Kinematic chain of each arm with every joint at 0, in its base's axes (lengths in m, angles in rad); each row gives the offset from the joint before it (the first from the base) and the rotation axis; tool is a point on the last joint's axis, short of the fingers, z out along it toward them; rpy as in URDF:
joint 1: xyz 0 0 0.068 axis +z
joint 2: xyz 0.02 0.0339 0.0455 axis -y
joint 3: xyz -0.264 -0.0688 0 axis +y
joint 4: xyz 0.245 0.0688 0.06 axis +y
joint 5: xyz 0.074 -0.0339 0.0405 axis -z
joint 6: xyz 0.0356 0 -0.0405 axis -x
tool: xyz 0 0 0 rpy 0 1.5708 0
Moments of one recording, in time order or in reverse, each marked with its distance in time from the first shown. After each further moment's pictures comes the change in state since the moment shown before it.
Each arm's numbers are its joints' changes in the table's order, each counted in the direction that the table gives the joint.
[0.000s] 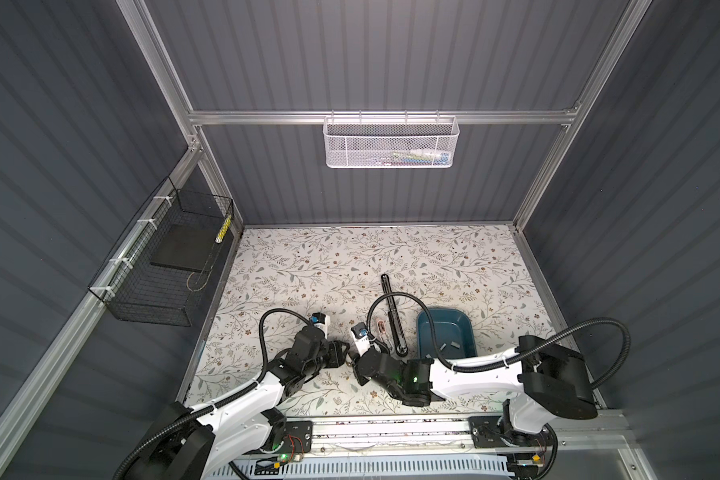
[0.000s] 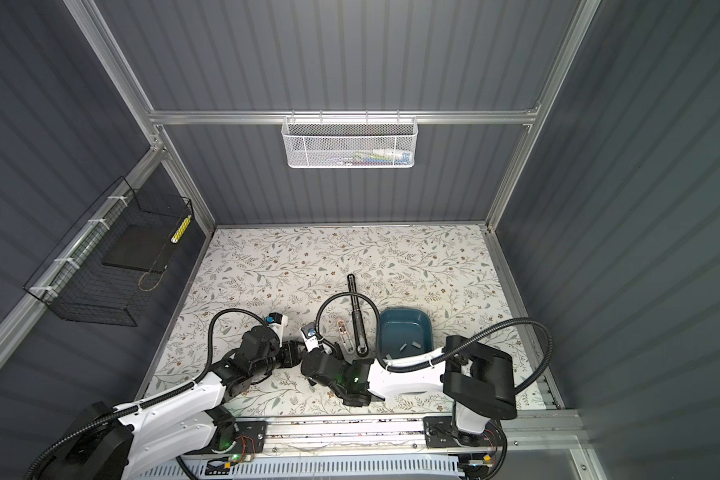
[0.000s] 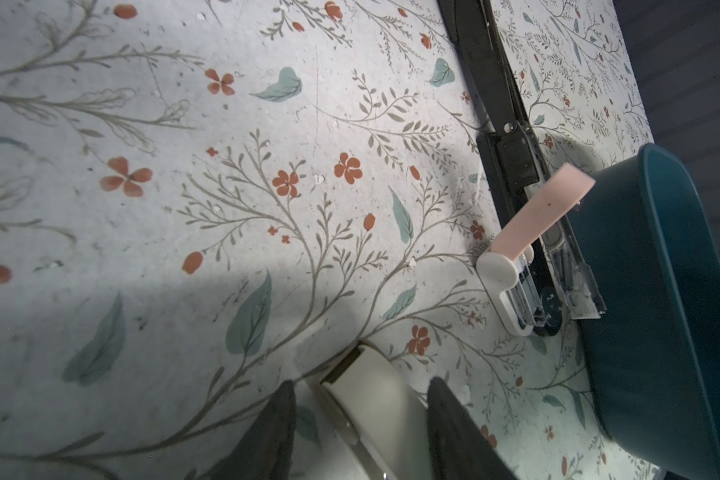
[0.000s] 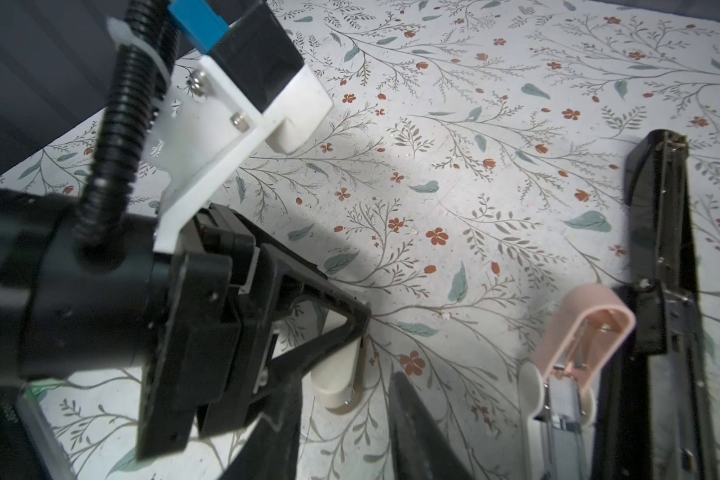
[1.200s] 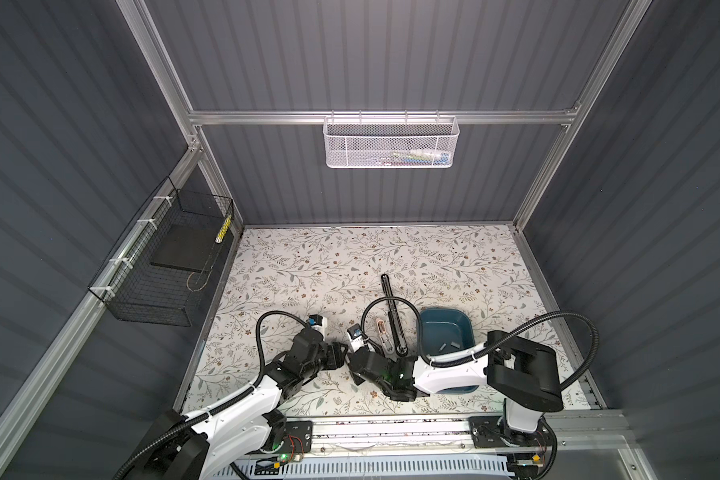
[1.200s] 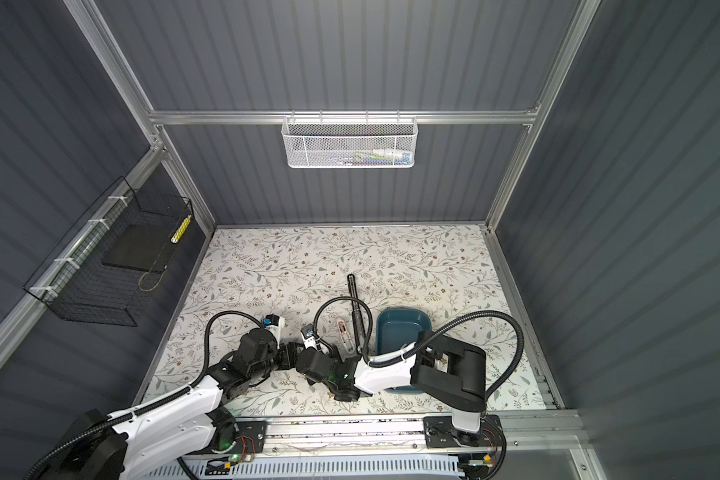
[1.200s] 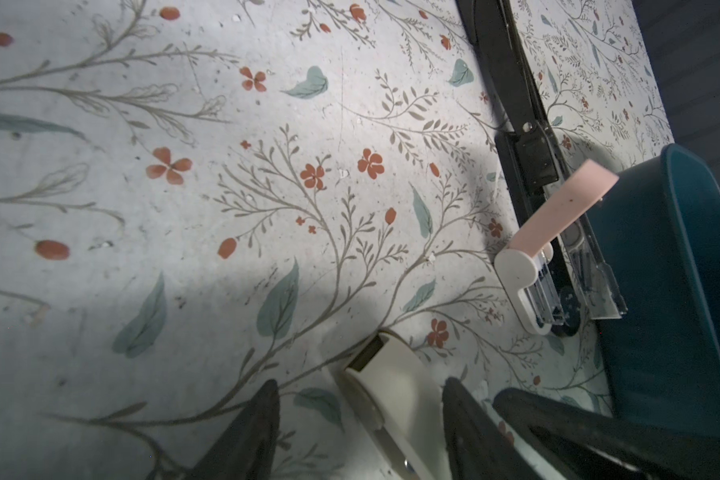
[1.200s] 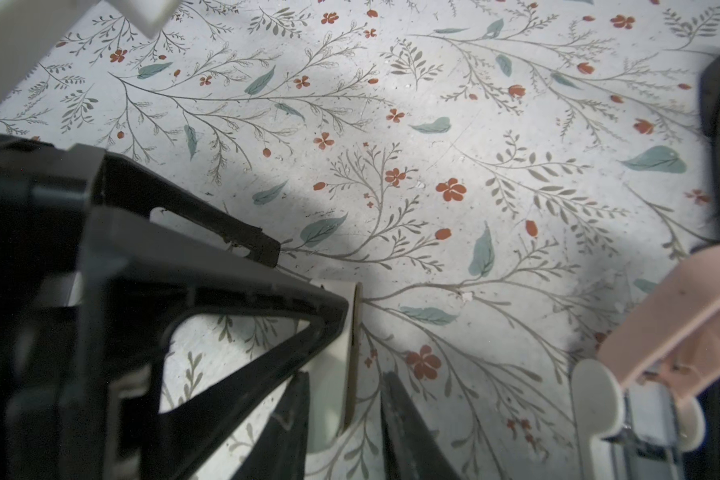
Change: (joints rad) left arm -0.001 0.053 0.016 0.050 -0.037 0.001; right arm -0.026 -0.137 -0.024 -0.015 -0.046 -0.058
